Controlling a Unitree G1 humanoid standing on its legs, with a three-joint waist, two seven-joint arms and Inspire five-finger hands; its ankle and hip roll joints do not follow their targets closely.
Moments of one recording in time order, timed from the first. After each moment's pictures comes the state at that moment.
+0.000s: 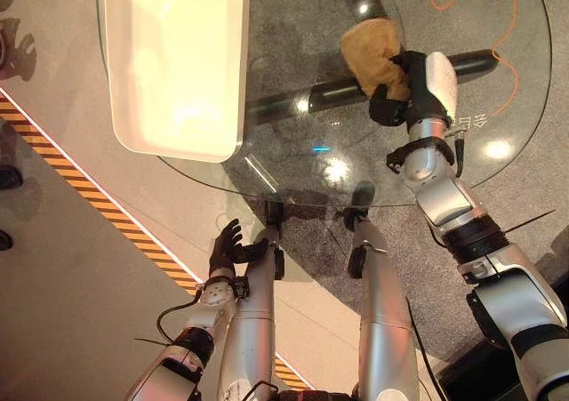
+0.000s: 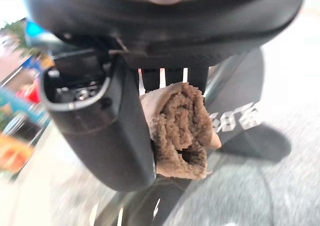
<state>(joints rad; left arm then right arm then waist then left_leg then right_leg) -0.36 0.24 -0.38 0.87 -0.55 -0.21 0.32 -0.93 -0.51 0.51 0.32 -0.09 0.38 -0.36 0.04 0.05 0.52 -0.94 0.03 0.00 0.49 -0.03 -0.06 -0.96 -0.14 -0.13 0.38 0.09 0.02</state>
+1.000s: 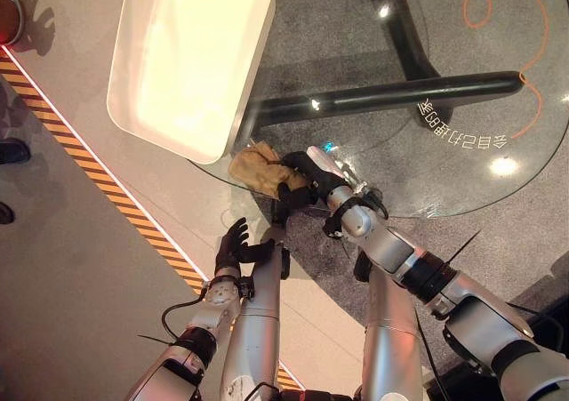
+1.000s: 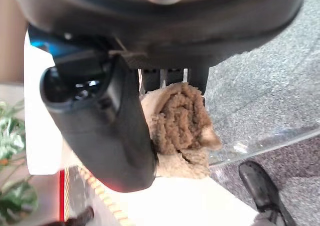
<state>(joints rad) -0.36 0.25 -0.42 0.82 -0.56 -0.19 0.32 -0.77 -0.37 0.73 0.30 0.03 0.26 -0.25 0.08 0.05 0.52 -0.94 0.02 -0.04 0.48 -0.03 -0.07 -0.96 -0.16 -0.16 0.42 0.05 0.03</state>
